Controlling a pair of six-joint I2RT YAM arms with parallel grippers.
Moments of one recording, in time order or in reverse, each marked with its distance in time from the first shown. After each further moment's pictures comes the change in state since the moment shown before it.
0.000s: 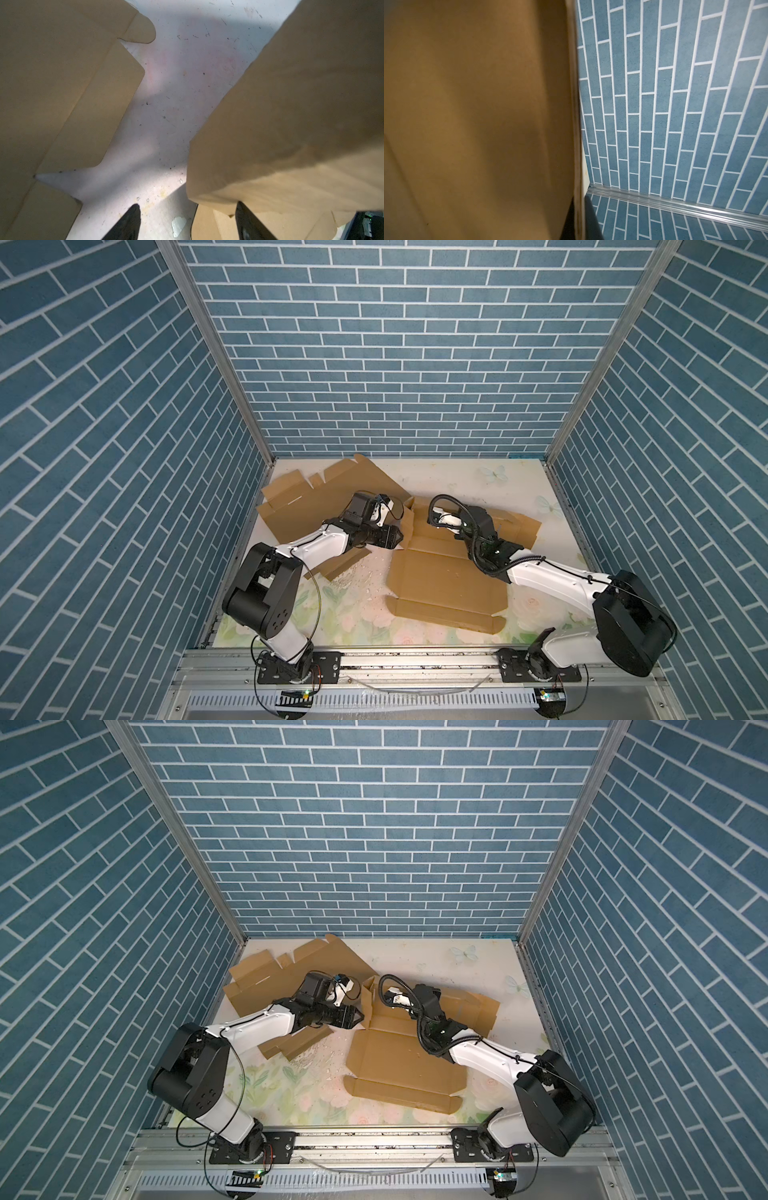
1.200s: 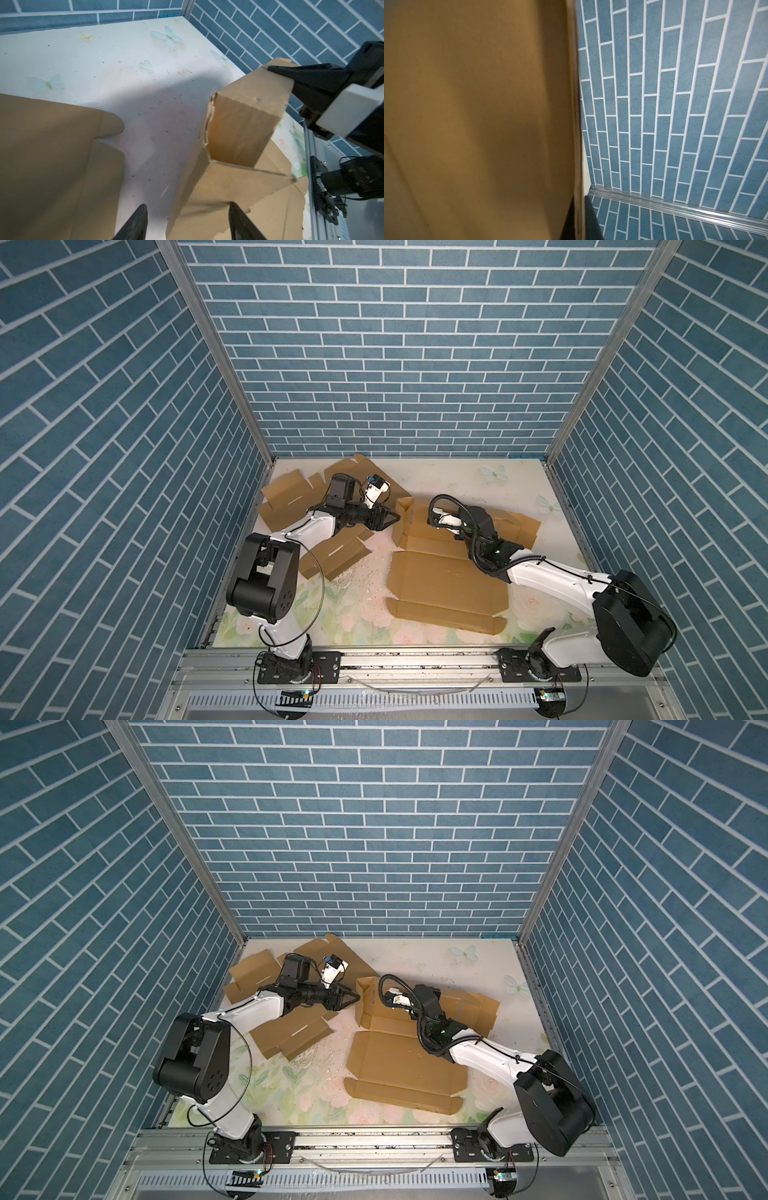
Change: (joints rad) left arm 0.171 0.090 0.091 0.176 0.463 0.266; right arm -0.002 0.001 0.000 -0.010 -0.018 0.000
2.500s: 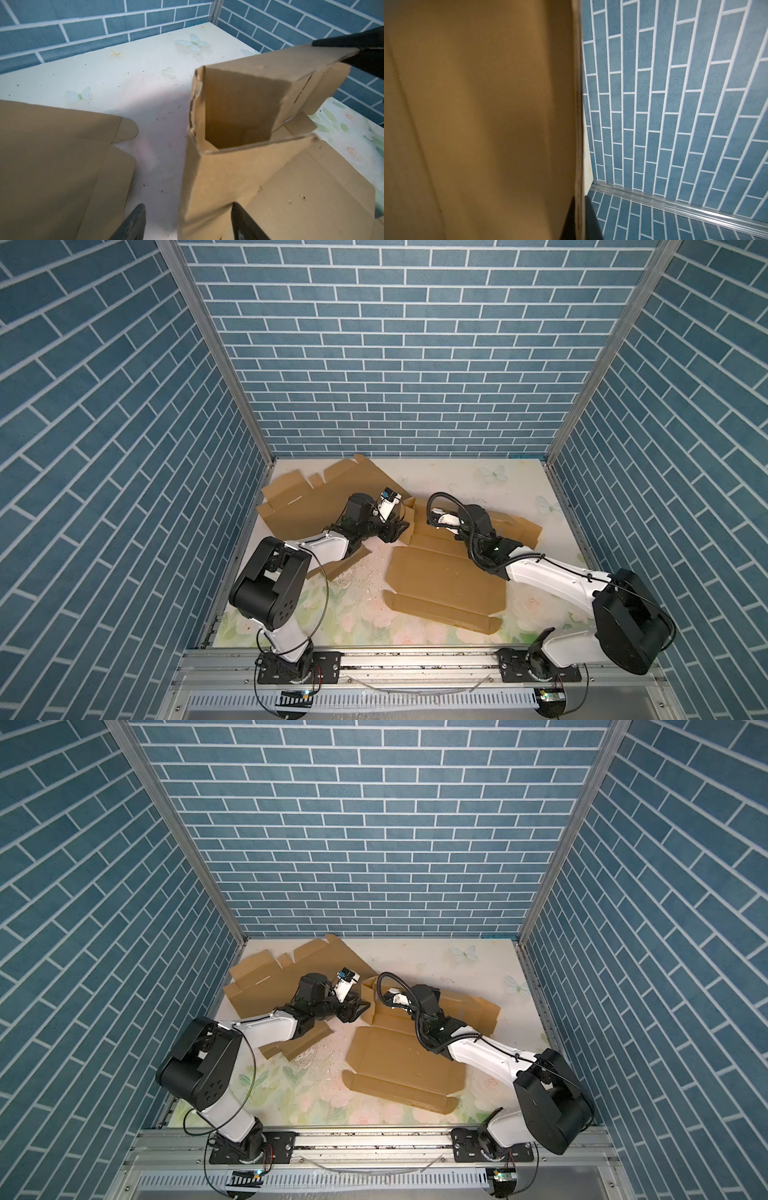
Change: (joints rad) left arm -0.154 -0.023 -0.196 0.357 -0.346 -0.056; right arm 0.006 0.014 0.040 -0.082 0.019 0.012
